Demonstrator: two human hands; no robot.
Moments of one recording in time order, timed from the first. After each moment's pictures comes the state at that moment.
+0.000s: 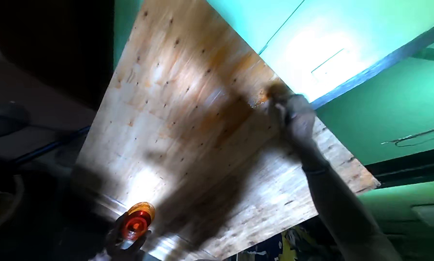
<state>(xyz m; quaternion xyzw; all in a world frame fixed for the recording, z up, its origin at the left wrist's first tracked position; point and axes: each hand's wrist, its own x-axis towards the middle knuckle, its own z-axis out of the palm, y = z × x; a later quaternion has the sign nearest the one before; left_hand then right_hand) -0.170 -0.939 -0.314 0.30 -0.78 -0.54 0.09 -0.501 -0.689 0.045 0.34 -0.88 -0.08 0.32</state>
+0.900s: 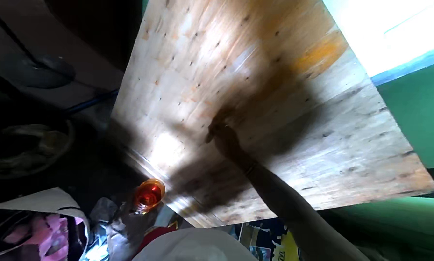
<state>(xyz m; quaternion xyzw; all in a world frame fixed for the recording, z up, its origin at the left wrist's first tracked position) -0.099 -0.908 -0.329 0.37 -0.81 -0.44 0.11 -0.431 -0.765 -0.219 0.45 -0.89 0.03 0.03</state>
